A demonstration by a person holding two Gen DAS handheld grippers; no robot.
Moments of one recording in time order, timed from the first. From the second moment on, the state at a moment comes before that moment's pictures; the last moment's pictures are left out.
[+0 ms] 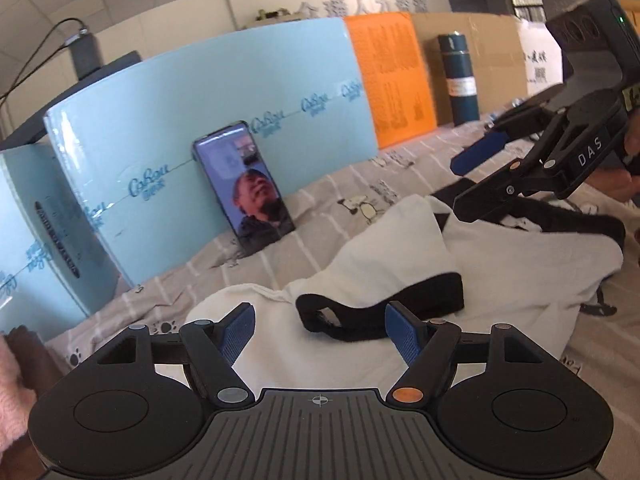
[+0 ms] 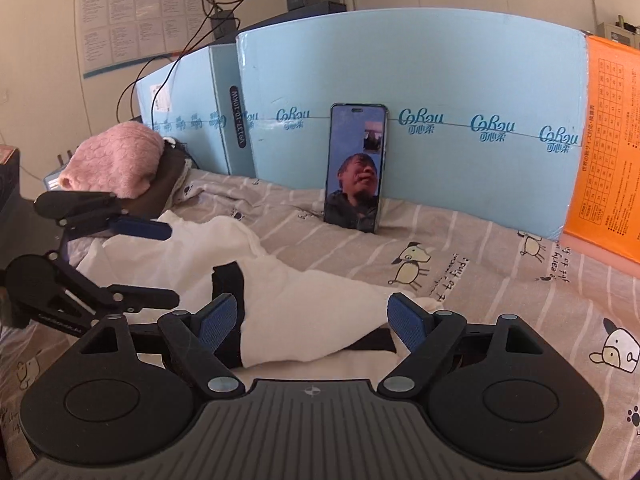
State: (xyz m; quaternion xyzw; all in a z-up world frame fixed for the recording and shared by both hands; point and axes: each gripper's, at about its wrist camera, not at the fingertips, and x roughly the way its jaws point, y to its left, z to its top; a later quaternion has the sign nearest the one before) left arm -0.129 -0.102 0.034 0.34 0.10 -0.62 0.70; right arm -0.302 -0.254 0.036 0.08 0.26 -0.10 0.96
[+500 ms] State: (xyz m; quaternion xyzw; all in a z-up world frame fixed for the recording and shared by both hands) left arm -0.101 -0.152 0.010 0.36 0.12 -0.64 0.67; right arm -0.252 -0.244 0.003 -0.03 0.33 0.02 0.94
